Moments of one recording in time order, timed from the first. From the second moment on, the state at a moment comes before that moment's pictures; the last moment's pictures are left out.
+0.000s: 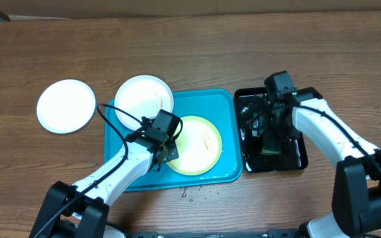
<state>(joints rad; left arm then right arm) -0.46 1.53 0.75 -0.55 -0.12 -0.70 0.24 1.72 1.09 -0.85 0.01 0.33</state>
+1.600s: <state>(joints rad) -0.46 1.53 0.76 -0.57 -0.16 -0.76 0.24 1.72 1.21 -1.01 -0.09 0.24</state>
